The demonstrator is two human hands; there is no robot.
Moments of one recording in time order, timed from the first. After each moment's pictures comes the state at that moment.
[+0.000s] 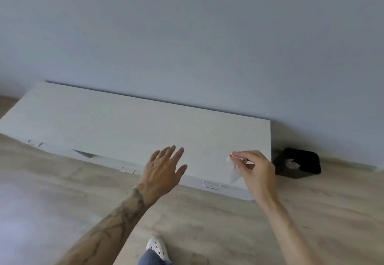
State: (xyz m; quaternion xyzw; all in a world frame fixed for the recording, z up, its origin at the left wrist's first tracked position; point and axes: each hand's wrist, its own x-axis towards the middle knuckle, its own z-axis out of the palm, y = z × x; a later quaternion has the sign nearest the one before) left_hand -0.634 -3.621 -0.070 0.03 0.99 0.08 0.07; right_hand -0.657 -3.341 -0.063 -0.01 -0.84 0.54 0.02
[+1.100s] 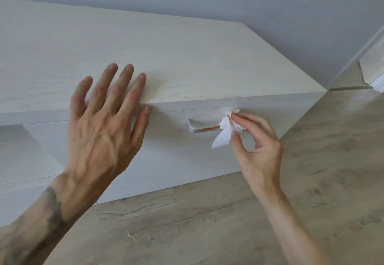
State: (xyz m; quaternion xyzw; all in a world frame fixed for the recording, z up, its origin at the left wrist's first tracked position) left_hand -0.712 -3.662 -0.596 0.22 0.90 0.07 -0.37; right_hand -0.624 -3.390 -0.629 -0.02 -0.82 0.42 0.39
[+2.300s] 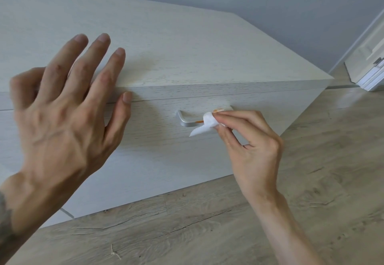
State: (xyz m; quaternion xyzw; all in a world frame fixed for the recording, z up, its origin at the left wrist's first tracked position) left_hand -0.730 -3.660 -0.614 0.27 0.87 0.16 -0.37; right_hand -0.637 -3.398 -0.646 0.06 -0.82 0.32 0.47
